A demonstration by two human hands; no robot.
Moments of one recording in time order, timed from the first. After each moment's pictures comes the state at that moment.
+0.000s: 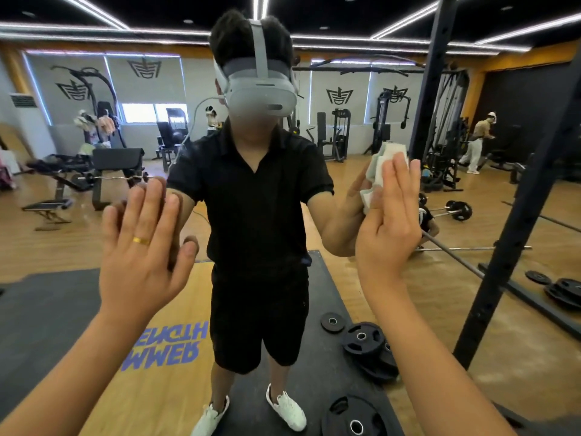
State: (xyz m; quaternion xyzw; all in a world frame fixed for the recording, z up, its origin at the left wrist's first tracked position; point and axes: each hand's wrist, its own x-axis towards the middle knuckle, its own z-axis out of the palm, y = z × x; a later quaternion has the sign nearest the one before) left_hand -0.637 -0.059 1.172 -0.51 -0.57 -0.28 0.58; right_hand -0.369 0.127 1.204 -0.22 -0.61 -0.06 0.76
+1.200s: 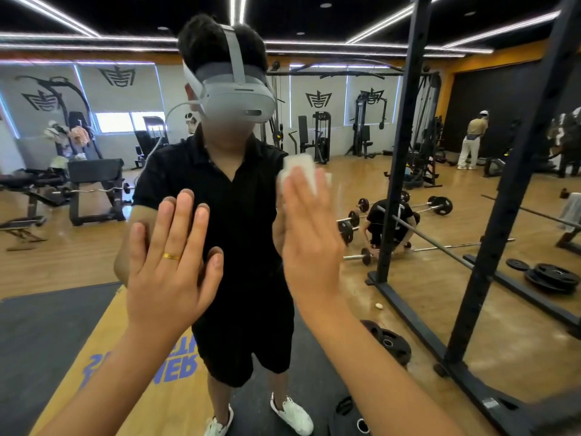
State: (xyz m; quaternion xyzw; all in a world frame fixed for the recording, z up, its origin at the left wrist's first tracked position) left_hand -0.637 -0.062 1.170 -0.51 -0.58 -0.28 0.57; right_hand -0.465 0.042 1.202 -0.19 -0.67 -0.12 0.71
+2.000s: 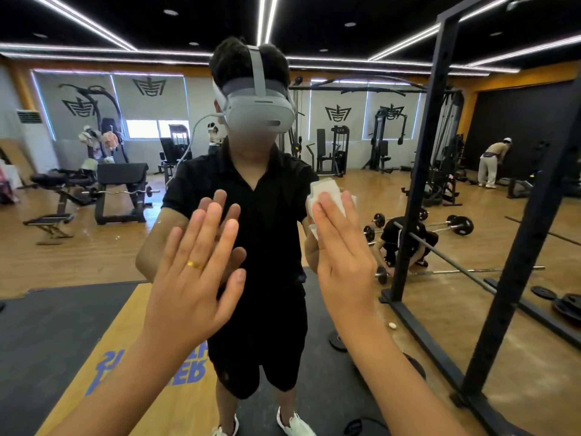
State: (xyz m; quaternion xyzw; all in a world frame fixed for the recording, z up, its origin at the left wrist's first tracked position) left_hand -0.640 -0.088 1.179 -0.57 -0.57 -0.29 0.52; right_hand -0.455 0.046 1.196 -0.13 -0.72 -0.09 0.68
